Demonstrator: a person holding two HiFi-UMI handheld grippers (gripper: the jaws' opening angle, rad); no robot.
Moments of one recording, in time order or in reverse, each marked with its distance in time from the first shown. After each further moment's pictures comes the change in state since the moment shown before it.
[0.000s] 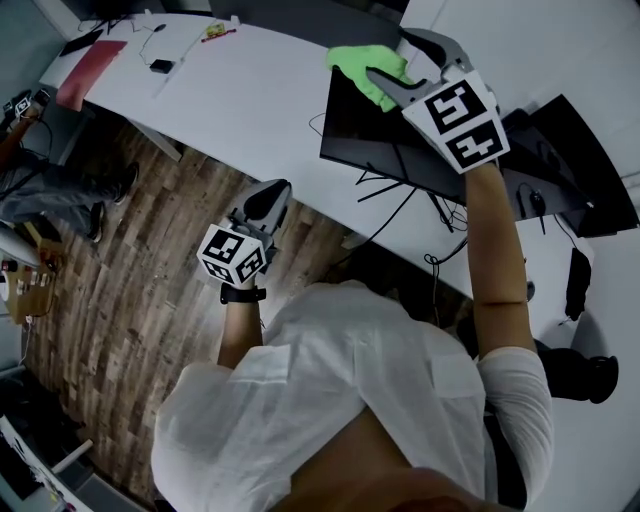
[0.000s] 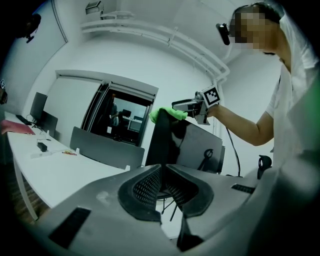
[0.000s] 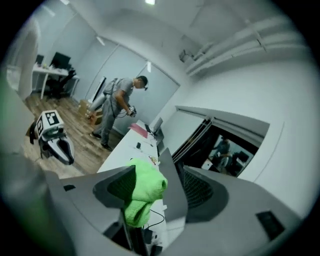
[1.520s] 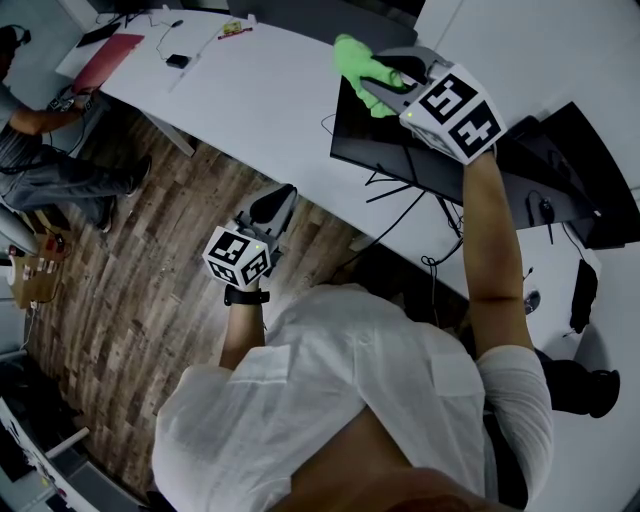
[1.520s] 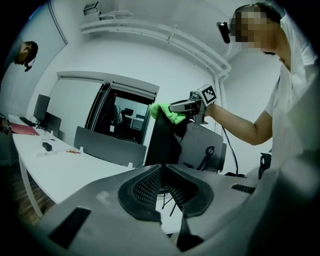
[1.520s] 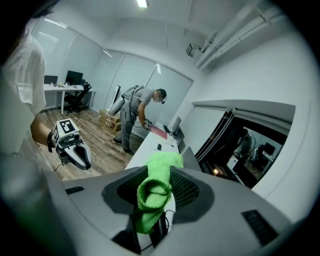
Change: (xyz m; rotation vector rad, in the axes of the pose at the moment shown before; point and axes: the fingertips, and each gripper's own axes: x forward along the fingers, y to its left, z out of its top) left arm -0.014 -0.009 -0.008 0.005 0.027 0.036; right arm 0.015 0.045 -0.003 0.018 -0.016 0.267
